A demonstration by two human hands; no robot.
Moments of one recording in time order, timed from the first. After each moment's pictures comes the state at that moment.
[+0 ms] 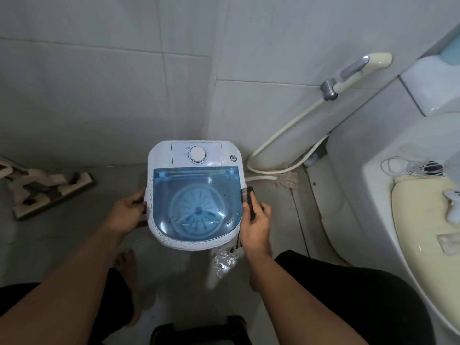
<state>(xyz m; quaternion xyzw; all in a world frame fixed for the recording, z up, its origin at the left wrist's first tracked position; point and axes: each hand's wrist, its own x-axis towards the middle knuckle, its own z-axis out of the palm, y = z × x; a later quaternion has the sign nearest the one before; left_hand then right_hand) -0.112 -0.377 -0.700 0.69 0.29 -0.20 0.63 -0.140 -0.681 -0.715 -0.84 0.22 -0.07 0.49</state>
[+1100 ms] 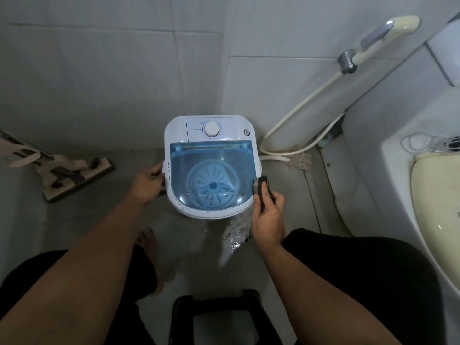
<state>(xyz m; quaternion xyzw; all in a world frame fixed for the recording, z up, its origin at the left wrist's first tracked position) -0.094 -0.378 -0.687 0.71 0.28 -0.18 0.62 -0.175 -0.679 -0.723 -0.92 0.18 -0.06 0.34</state>
